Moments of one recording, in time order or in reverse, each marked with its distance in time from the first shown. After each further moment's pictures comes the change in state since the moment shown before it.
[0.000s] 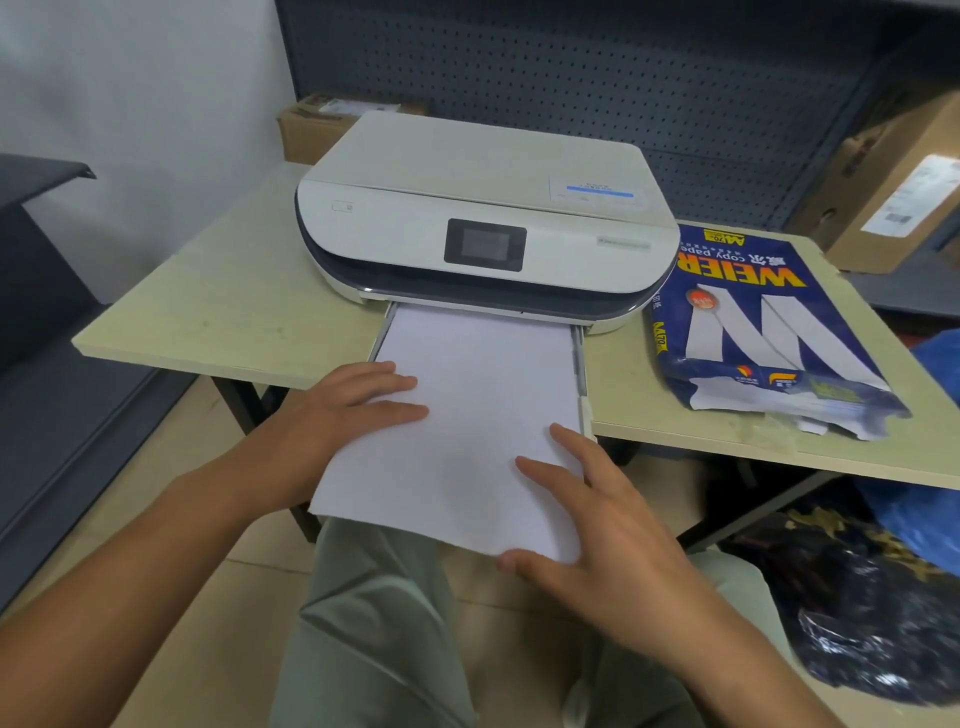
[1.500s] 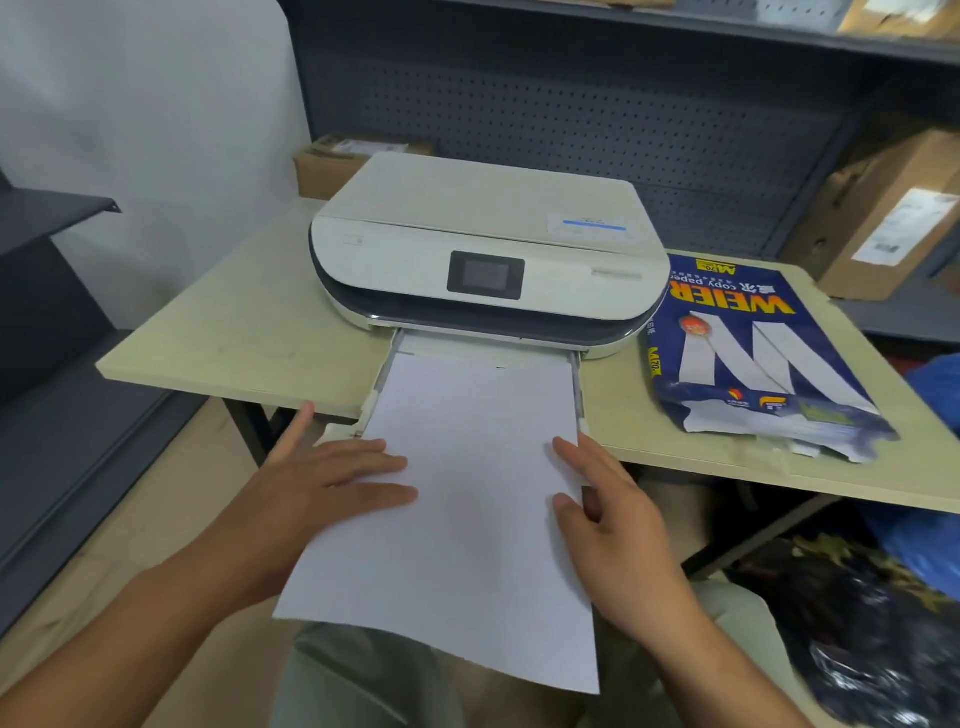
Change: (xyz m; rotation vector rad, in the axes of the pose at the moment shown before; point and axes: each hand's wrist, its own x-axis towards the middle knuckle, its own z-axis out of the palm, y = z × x) left_hand -0.050 0.033 0.000 0.228 0.135 0.126; right_hand 0.018 0.013 0.016 0.465 0.319 0.156
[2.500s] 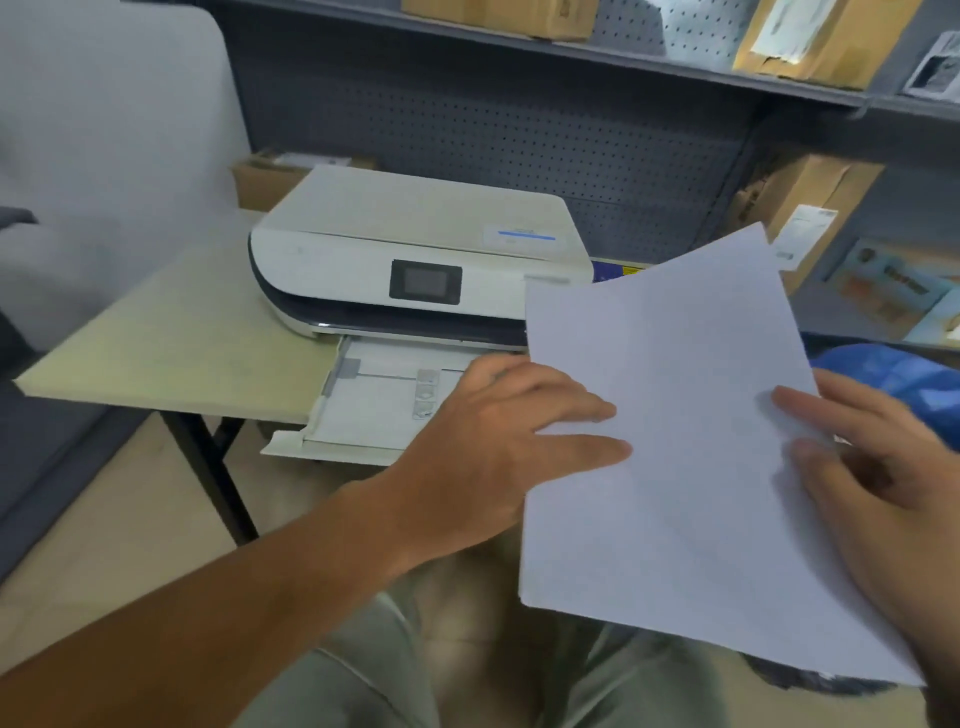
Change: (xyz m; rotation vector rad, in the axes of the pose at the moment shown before) left_hand 0.144 0.150 -0.009 -0.028 0.324 0.384; right_hand -0.055 0.007 -0.181 -0.173 0.487 -0.138
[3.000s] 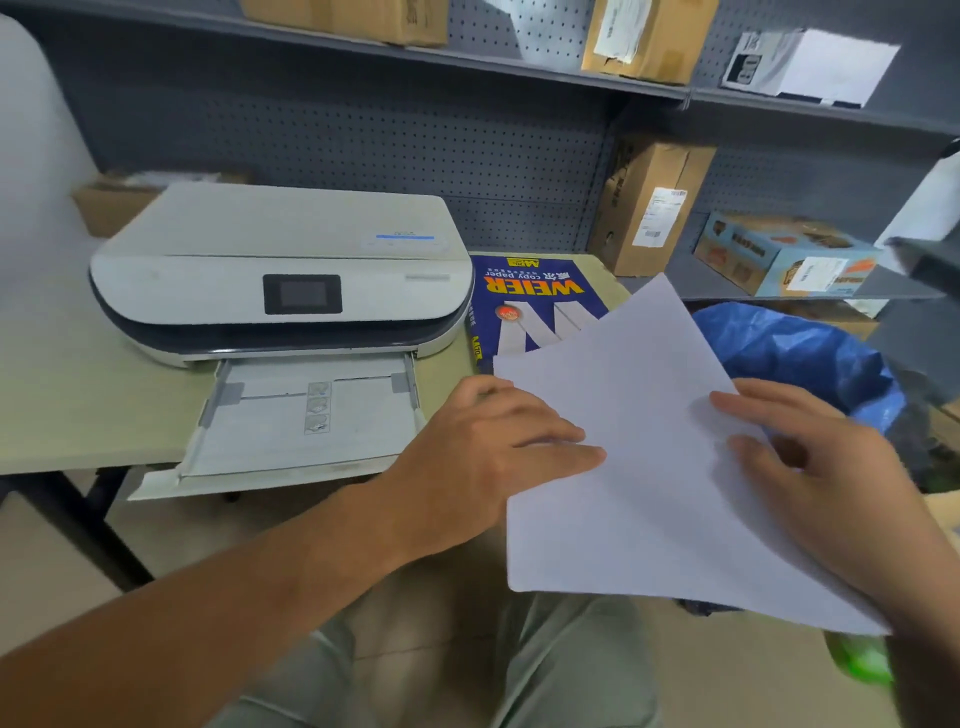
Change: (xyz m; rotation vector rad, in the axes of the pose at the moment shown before) left_hand 0.036 0.035 0.054 -0.098 -0.045 0.219; right_hand -0.025 0.035 -0.065 -0.226 -0.046 0.079
